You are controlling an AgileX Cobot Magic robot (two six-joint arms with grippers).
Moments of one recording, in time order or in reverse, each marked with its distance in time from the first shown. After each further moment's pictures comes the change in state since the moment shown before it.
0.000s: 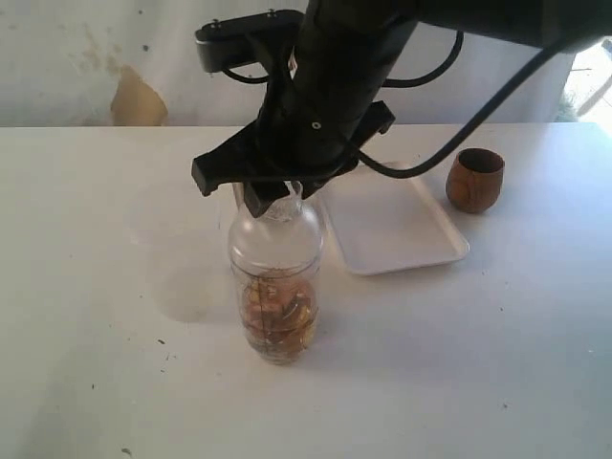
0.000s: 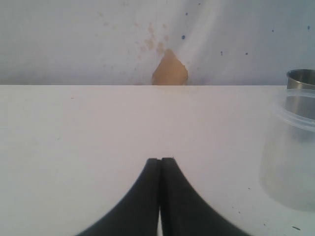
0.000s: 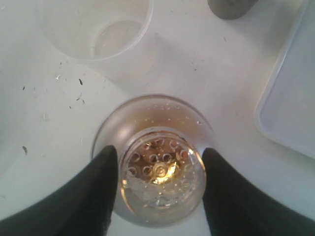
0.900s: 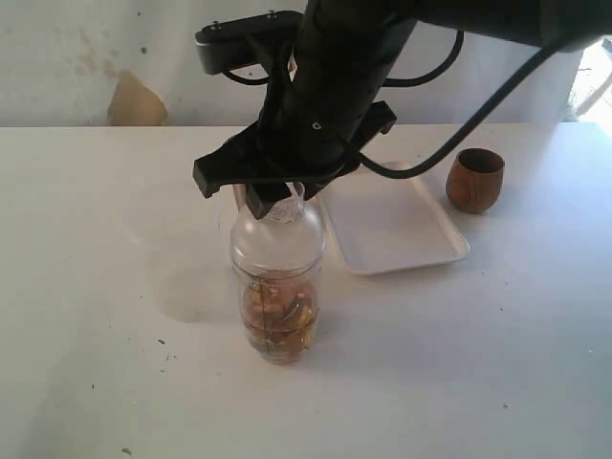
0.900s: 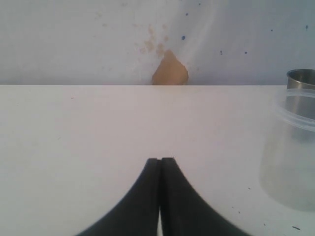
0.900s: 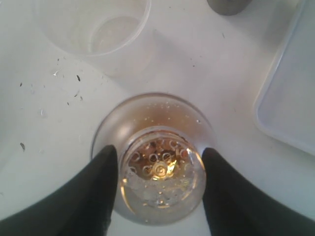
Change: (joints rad) left arm 0.000 0.000 0.000 0.000 0.000 0.000; right arm 0.000 0.000 -0.004 -0.012 0.028 0.000
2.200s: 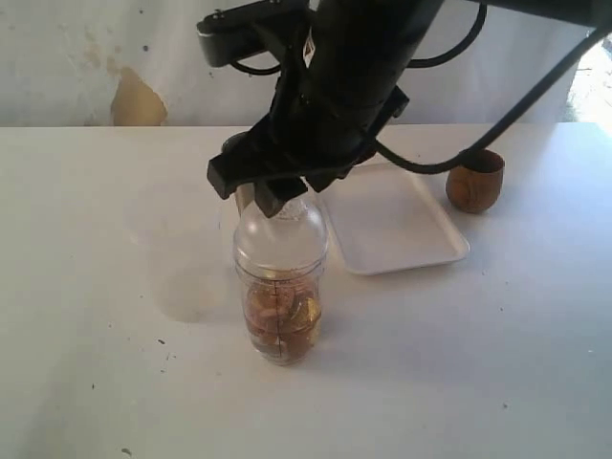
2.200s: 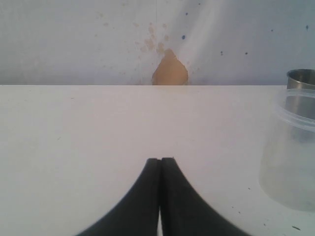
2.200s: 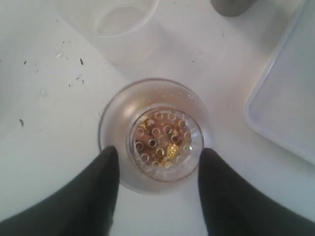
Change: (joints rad) left arm 0.000 0.000 0.000 0.000 0.000 0.000; right arm 0.000 -0.055 0.003 0.012 0.036 -0.104
